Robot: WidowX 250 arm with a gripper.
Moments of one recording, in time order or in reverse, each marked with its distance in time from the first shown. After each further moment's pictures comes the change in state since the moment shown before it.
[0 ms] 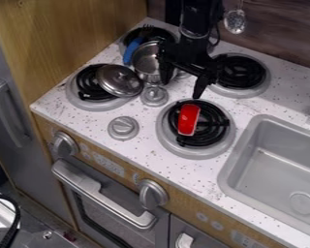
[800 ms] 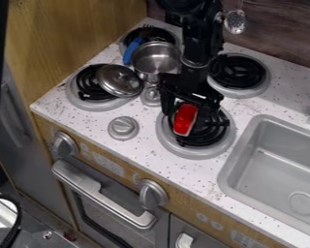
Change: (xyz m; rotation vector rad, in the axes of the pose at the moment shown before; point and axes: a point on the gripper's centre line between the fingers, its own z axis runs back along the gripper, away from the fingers) arm -0.033 -0.023 -0.028 -0.059 0.105 0.013
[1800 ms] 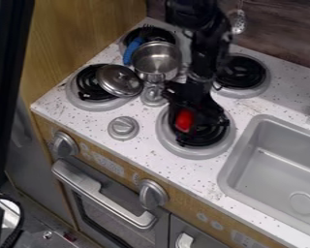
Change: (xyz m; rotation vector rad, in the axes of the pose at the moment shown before) arm 0.006 -0.008 -0.018 0.085 -0.020 -0.123
